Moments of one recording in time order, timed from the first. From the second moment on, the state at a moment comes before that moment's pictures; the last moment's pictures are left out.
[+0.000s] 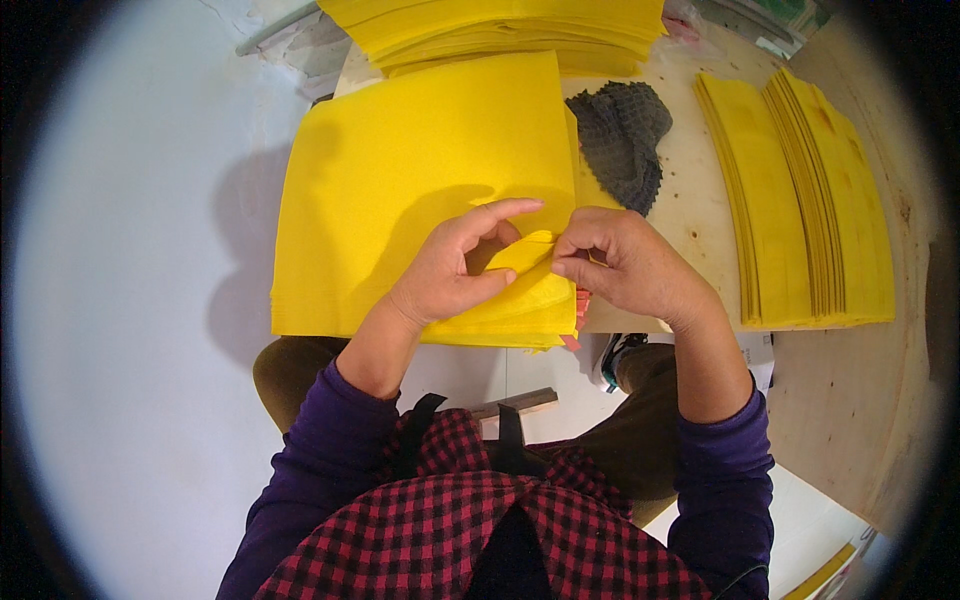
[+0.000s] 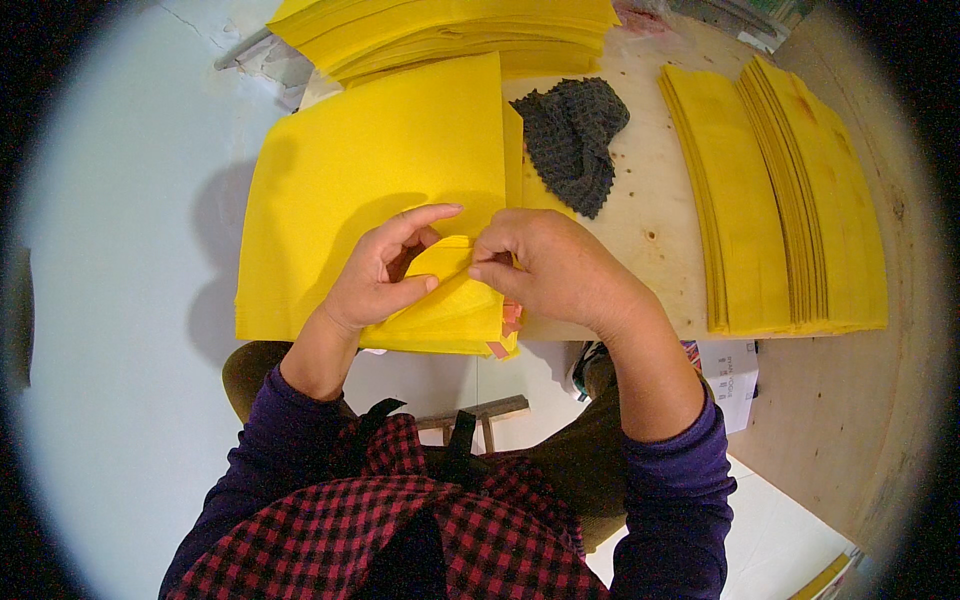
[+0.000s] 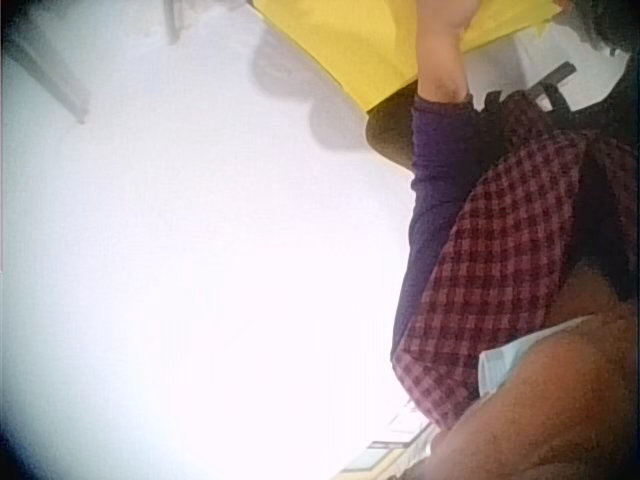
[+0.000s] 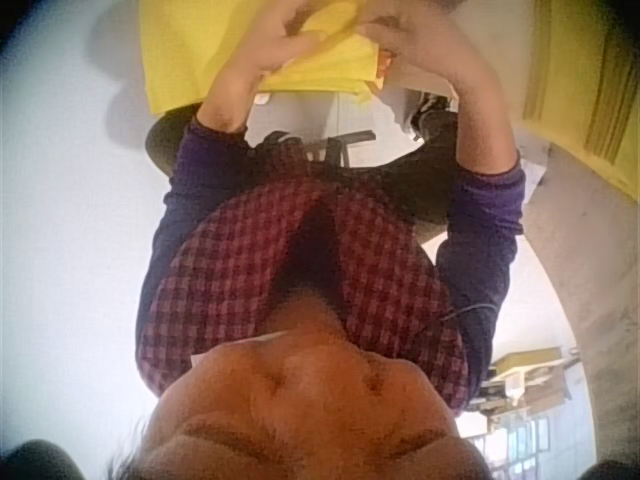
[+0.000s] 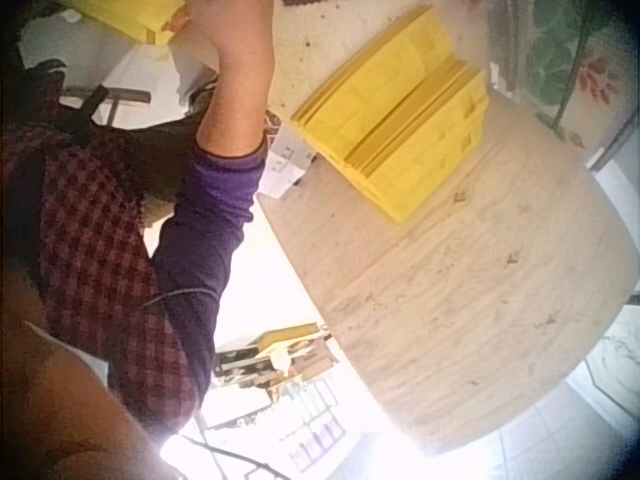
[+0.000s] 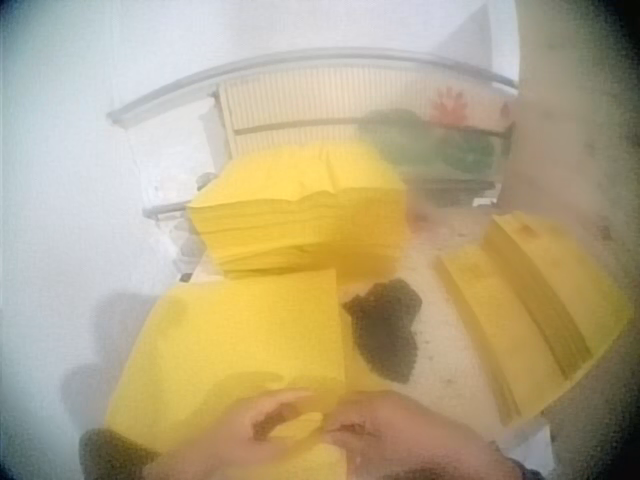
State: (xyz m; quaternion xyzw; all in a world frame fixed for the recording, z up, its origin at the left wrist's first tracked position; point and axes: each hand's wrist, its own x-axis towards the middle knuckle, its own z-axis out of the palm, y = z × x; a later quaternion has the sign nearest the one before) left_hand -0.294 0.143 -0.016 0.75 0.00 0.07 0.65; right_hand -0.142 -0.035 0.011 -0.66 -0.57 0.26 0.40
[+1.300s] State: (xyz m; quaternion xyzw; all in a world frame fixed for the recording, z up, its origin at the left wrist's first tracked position) left_hand -0.331 0.116 0.031 0.95 0.11 0.12 0.25; right_hand -0.158 -0.018 0.007 -0.69 -0.51 0.19 0.48
